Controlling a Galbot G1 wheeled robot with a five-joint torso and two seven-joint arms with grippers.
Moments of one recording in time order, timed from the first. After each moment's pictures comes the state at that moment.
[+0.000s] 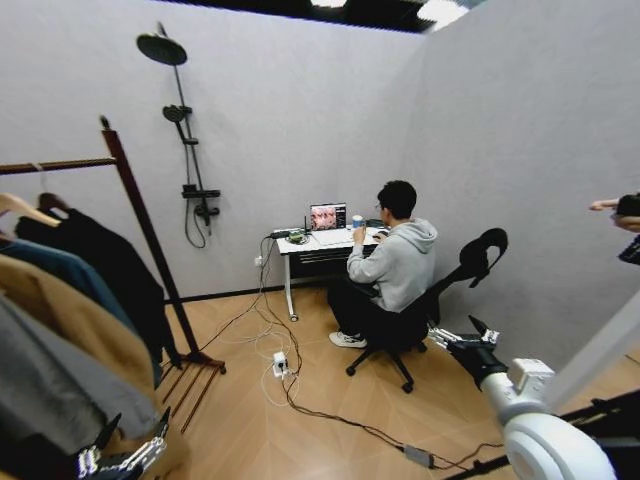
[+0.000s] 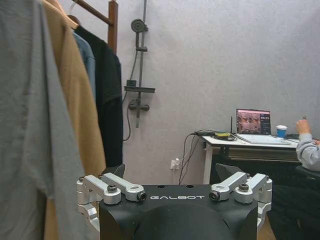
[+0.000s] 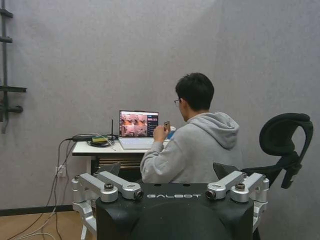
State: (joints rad) left arm 1.94 -1.35 -0.90 -2.27 -0.51 -0.14 0.13; right arm -1.43 1.07 0.86 2.37 0.57 -0.47 0.28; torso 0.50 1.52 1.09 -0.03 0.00
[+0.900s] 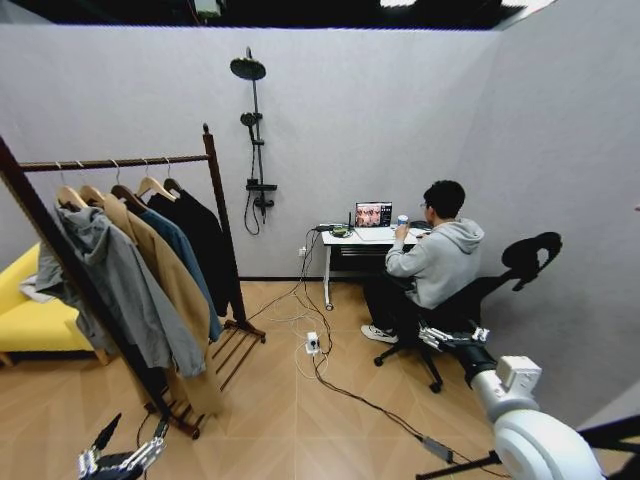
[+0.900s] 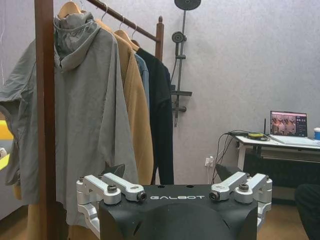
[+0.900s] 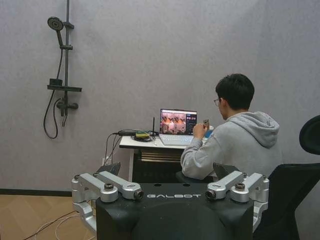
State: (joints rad) left arm 1.94 -1.35 -0.90 -2.27 -0.51 -0.14 0.13; right arm -1.41 1.08 0.83 2.35 0.54 -0.48 0.28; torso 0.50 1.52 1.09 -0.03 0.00
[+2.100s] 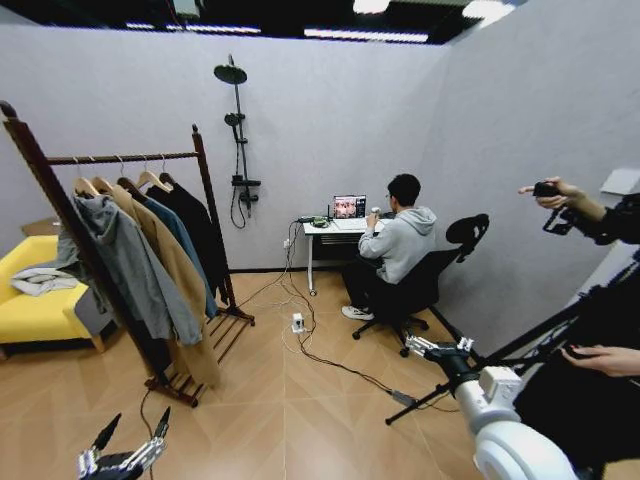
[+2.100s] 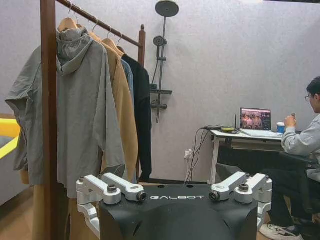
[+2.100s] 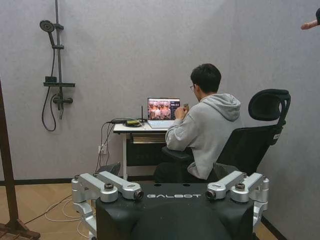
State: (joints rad) left arm 1.94 -1.35 -0.90 -2.27 -0.51 -0.14 0.13; right arm -1.42 1.18 0.71 2.38 0.46 -0.48 0.29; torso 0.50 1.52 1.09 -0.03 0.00
